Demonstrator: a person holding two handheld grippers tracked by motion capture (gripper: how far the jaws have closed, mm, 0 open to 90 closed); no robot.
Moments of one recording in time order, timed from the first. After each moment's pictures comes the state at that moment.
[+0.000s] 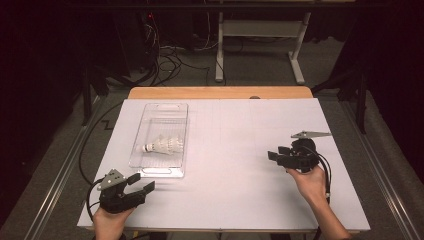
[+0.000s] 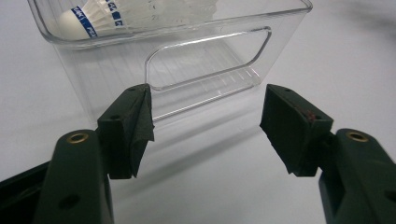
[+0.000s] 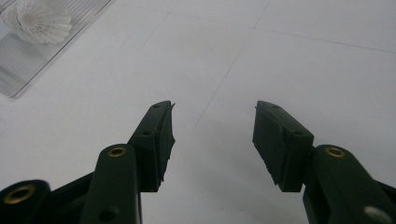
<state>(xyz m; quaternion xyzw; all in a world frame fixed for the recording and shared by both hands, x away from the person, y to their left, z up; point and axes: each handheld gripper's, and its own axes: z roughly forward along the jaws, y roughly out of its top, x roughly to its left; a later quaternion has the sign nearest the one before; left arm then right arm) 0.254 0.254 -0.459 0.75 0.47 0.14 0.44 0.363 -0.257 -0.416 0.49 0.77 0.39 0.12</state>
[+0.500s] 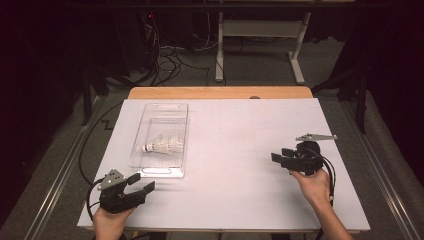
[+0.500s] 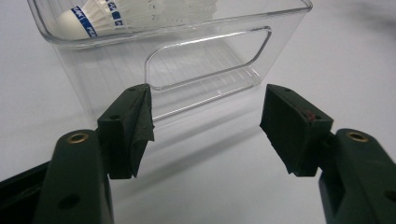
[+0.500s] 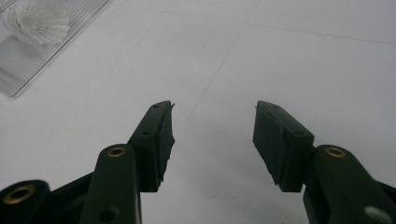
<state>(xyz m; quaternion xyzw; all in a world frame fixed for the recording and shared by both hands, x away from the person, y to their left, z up) 0.254 0.254 -0.459 0.75 0.47 0.14 0.44 0.356 -0.268 -0.419 0.49 0.77 0.40 0.12</state>
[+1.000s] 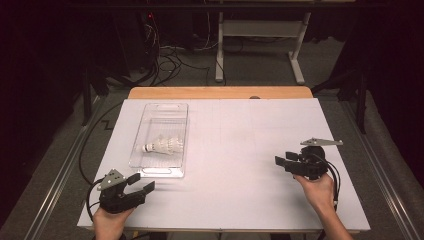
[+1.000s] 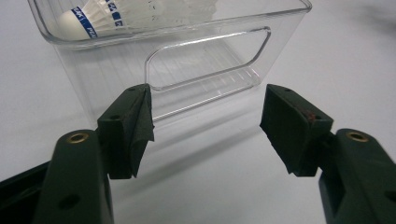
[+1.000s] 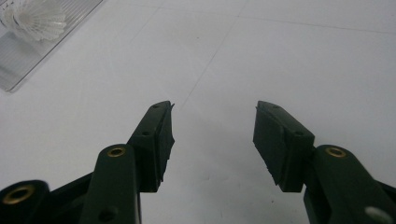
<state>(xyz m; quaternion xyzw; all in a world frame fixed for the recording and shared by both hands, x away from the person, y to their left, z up) 0.254 0.254 -0.458 0.75 0.47 0.14 0.44 0.345 -0.278 -0.424 0.50 0.76 0.40 0.13</state>
